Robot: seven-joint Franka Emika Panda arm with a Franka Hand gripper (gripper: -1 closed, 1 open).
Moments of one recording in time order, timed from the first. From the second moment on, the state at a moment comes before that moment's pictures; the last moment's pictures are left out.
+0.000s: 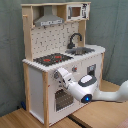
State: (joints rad) arm -0.92 -1.45 1.63 -1.94 -0.50 2.64 0.83
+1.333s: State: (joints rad) arm -0.97 -1.41 1.64 -1.89 -0.47 2.66 0.67
